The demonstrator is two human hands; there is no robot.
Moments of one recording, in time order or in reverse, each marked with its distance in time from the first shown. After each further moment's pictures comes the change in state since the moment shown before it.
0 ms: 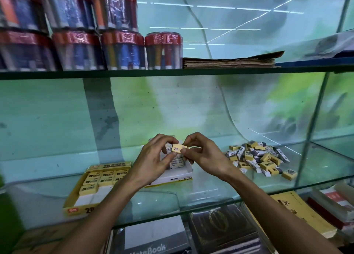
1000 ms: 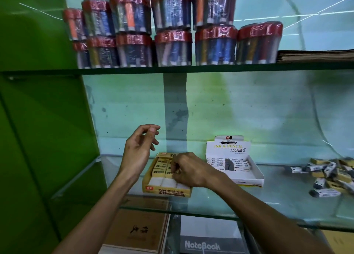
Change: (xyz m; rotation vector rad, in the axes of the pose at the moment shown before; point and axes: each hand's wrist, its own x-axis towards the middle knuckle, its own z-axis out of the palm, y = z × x) left_hand -0.079 -0.044 -0.133 -0.287 0.557 -0.527; right_hand 0.051 -0.015 0.184 -0.804 -0.516 -0.296
